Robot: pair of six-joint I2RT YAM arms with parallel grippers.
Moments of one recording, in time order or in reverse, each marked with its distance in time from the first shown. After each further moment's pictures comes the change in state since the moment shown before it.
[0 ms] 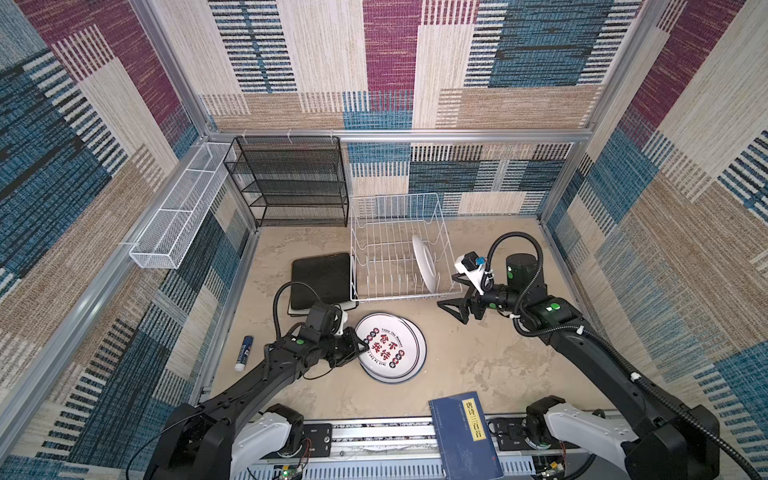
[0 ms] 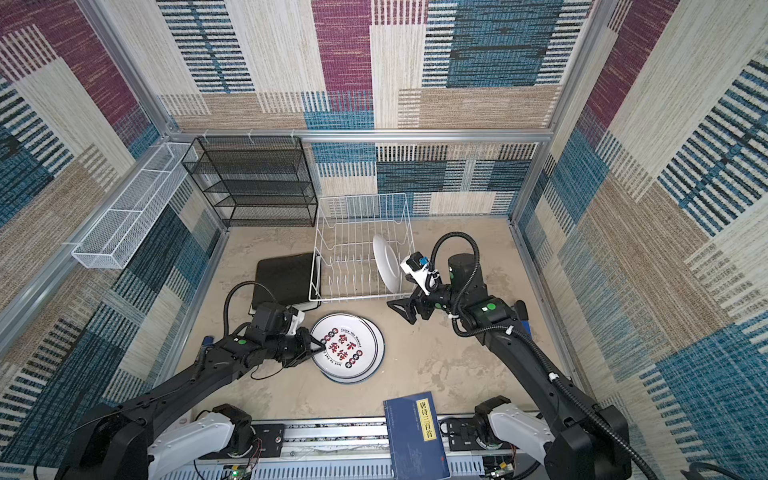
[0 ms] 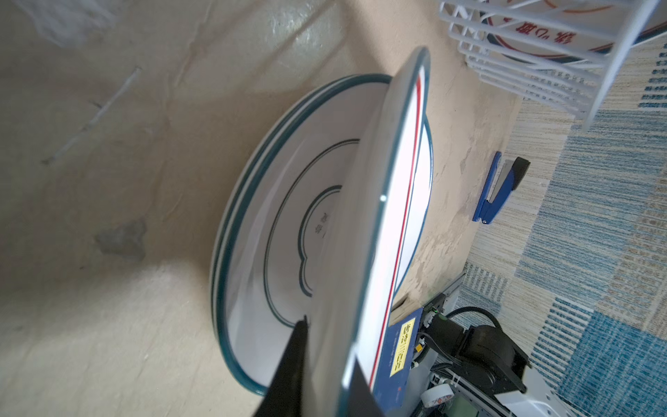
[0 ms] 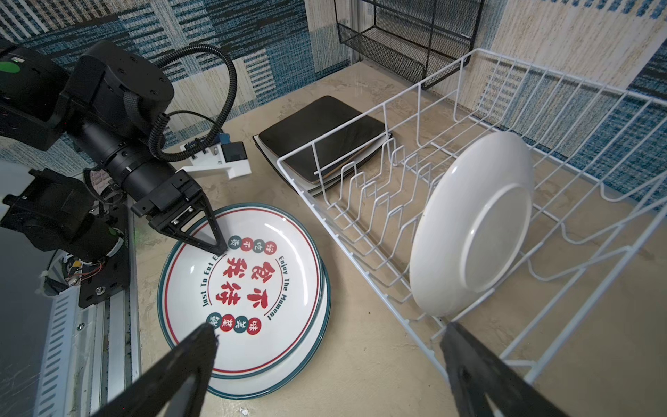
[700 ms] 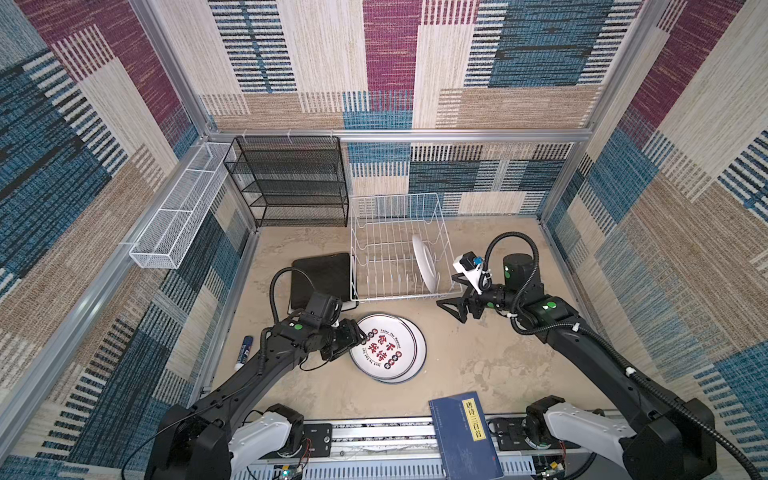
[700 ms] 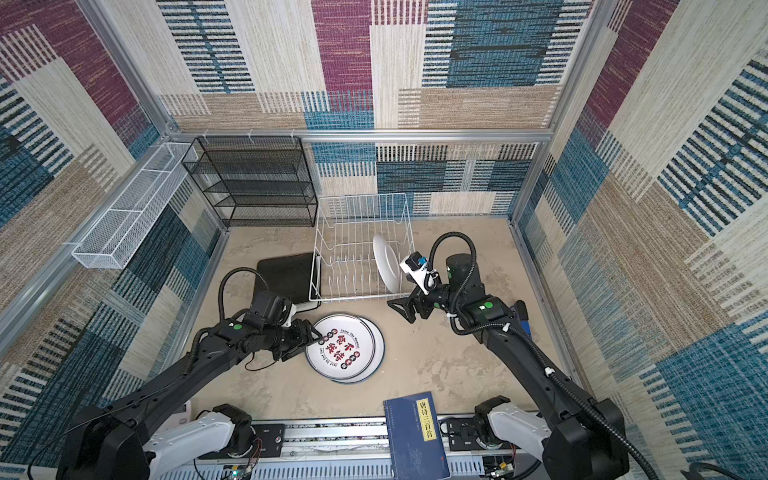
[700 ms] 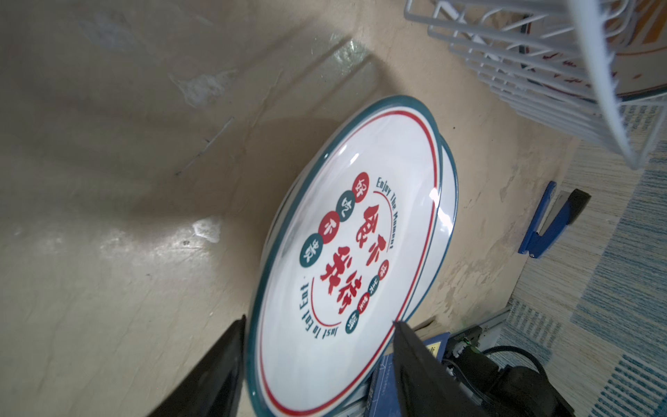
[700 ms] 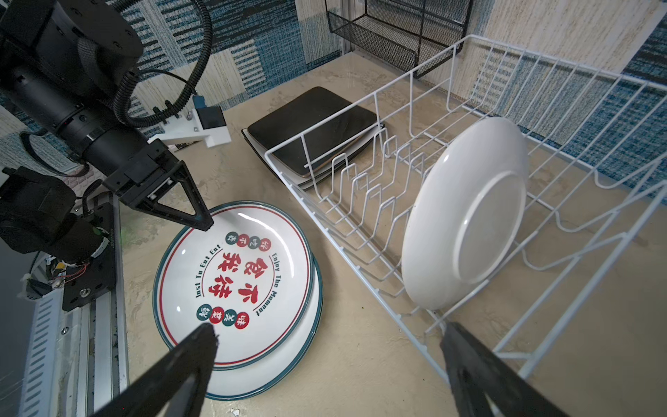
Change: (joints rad) left arm -0.002 0.032 0.195 -0.295 -0.160 0.054; right arm 0.001 0.023 -0.008 0.014 0.032 0.001
